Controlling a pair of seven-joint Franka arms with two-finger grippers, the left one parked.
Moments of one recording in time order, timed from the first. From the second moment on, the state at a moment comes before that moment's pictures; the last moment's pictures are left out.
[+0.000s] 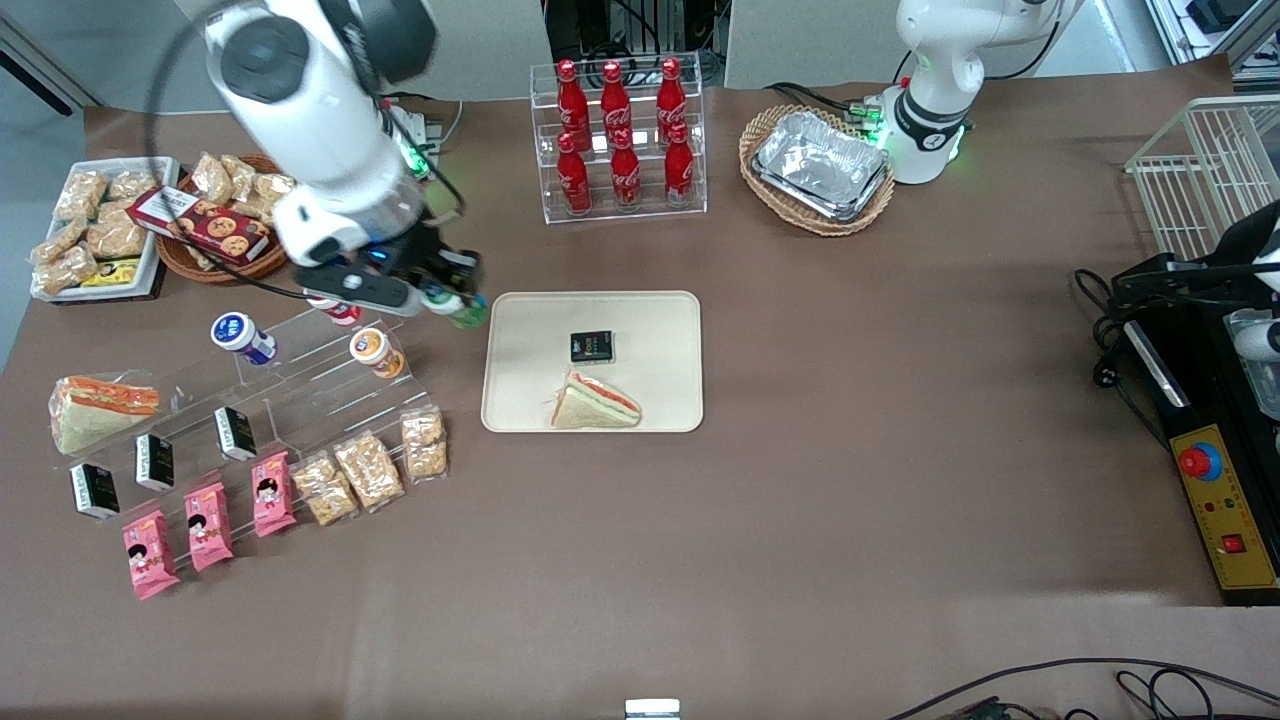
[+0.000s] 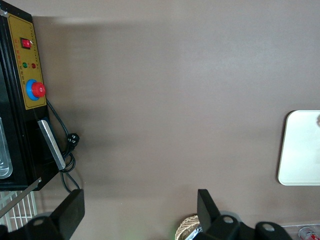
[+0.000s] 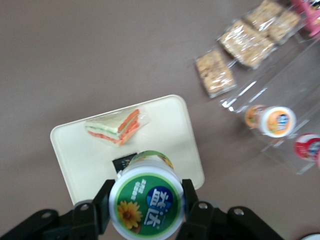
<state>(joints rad) 0.17 -0.02 0.35 -1.83 0.05 1.86 0.83</state>
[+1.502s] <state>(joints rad) 0.33 0.03 0.36 -2.50 0.05 2.57 0.97</state>
